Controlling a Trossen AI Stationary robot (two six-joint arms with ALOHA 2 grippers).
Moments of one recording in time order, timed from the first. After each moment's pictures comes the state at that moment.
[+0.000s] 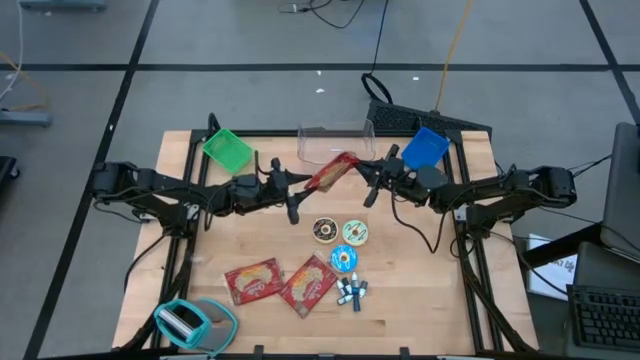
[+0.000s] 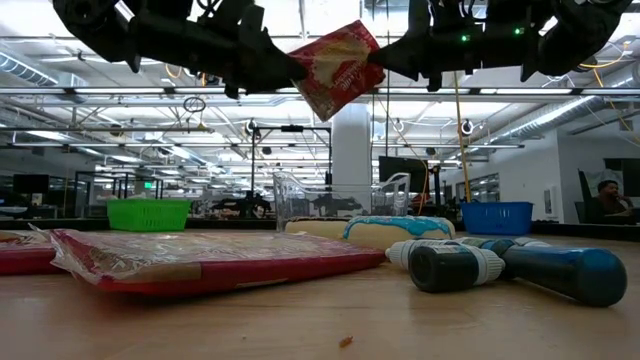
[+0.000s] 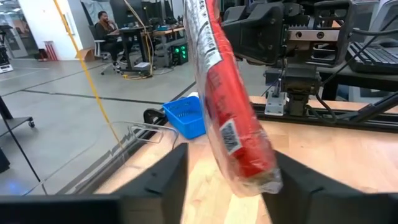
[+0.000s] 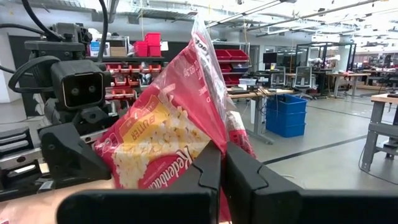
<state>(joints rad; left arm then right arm) 0.04 1.38 0.62 0.71 -0.29 0.05 -0.14 1.28 0.52 0.95 0.28 -0.02</state>
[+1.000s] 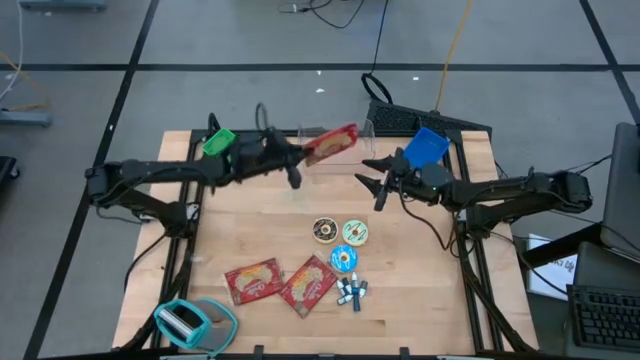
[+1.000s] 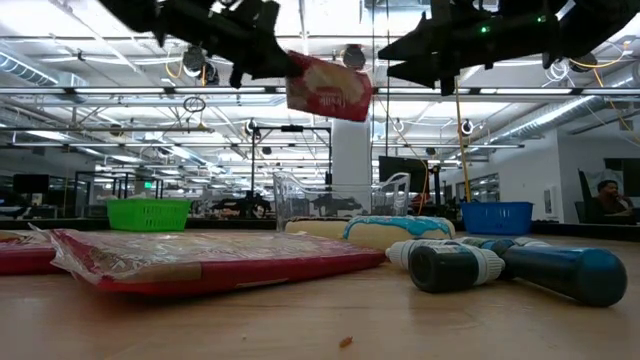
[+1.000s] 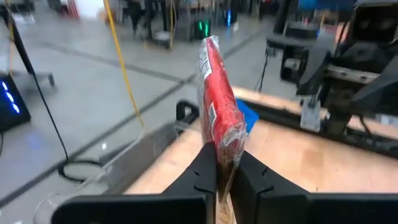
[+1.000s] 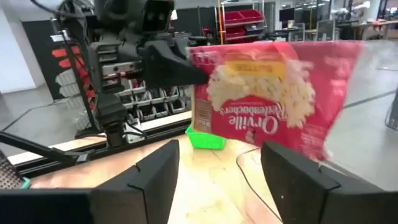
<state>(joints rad) 0.31 1.33 0.90 0.23 -0.12 -0.08 -0.14 1.10 0.52 0.60 0.23 0.13</state>
